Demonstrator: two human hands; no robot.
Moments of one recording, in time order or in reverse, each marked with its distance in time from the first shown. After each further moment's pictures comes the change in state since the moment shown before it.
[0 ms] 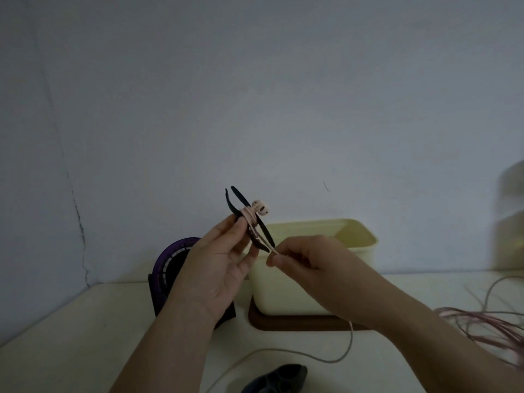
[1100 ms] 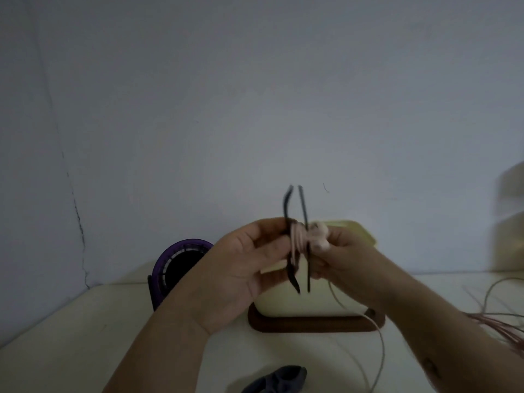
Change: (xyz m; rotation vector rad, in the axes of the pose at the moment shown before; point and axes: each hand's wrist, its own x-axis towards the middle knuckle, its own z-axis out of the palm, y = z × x) left_hand -0.022 0.010 0.016 0.303 -0.466 -0.142; right_hand 0.009 0.041 -0.009 0.779 -0.026 0.035
